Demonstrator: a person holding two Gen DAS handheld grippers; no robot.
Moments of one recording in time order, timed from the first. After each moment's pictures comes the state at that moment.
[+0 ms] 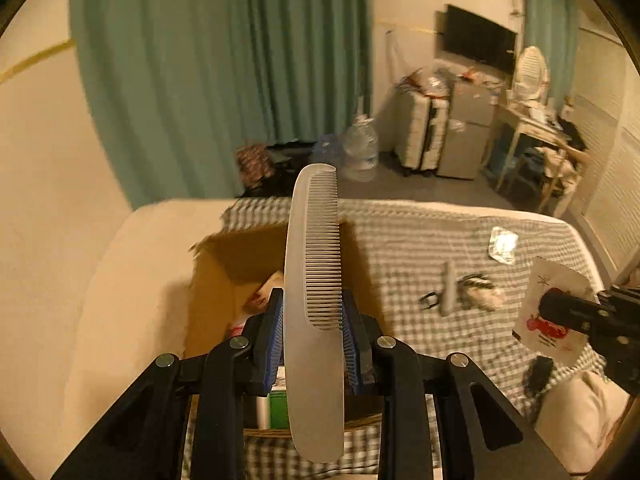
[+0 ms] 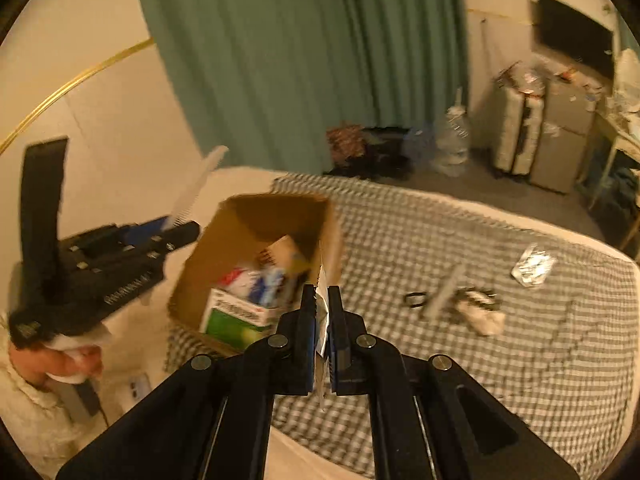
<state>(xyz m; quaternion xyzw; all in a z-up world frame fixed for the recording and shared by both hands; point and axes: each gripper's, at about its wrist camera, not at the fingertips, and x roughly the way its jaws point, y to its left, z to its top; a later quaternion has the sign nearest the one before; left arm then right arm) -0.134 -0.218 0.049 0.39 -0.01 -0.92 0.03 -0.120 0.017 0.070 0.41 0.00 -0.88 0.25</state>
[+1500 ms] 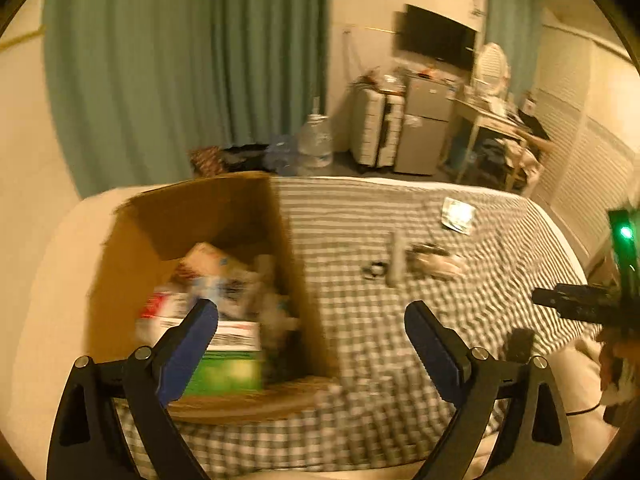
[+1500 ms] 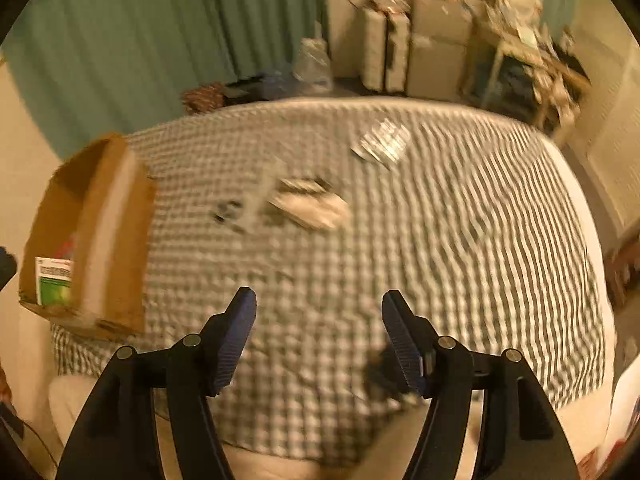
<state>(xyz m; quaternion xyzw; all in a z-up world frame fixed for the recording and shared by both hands) -0.090 -0.132 -0.027 0.36 -0.01 -0.93 -0.06 -0.121 0.196 -0.058 0.49 -0.04 -0.87 0.01</state>
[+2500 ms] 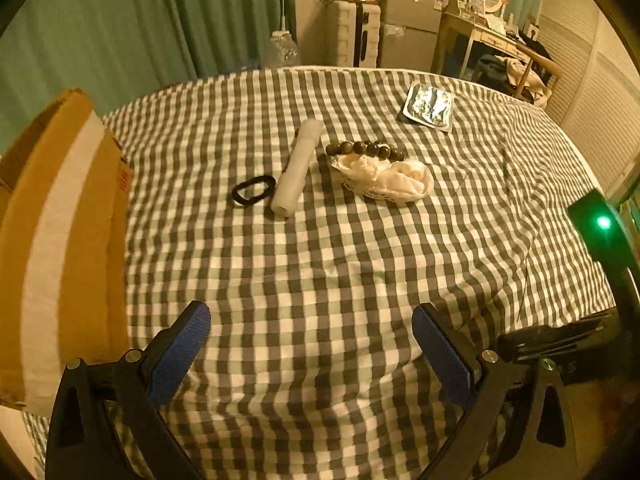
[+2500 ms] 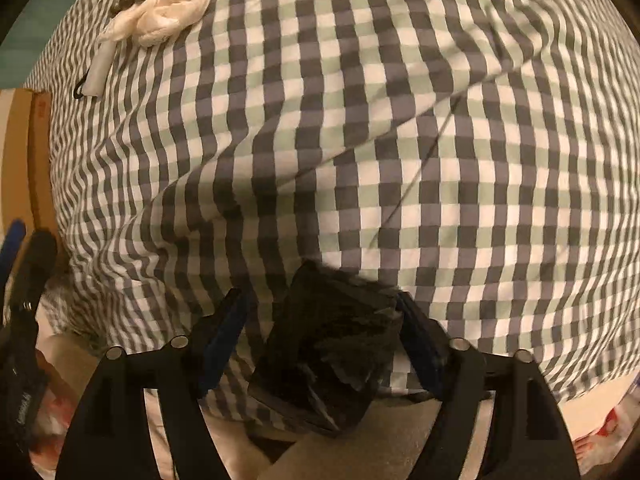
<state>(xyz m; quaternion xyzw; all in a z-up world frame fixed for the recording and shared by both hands) -0.172 0.024 -0.156 0.49 -0.04 -0.87 -0.06 -0.172 0.274 -0.220 0.74 -0.09 -0.67 0.03</state>
